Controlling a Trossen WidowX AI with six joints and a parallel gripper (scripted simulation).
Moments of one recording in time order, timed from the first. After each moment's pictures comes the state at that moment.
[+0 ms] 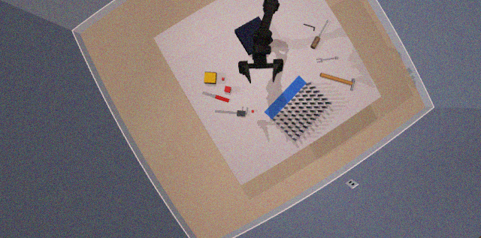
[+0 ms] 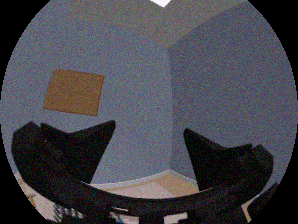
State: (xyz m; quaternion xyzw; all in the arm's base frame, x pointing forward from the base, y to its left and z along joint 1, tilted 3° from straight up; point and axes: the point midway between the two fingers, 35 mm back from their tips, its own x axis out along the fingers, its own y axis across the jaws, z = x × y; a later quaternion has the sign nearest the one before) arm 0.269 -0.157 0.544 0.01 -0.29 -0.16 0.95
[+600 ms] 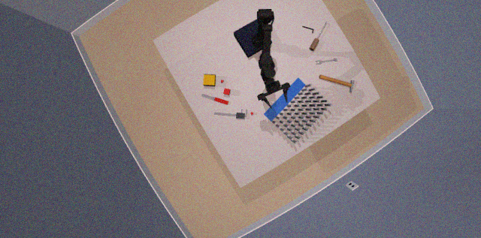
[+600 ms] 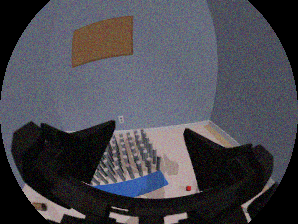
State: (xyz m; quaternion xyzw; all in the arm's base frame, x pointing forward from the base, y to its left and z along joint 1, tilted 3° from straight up) arm 0.406 -0.070 0.294 0.08 -0.01 0.03 1.00
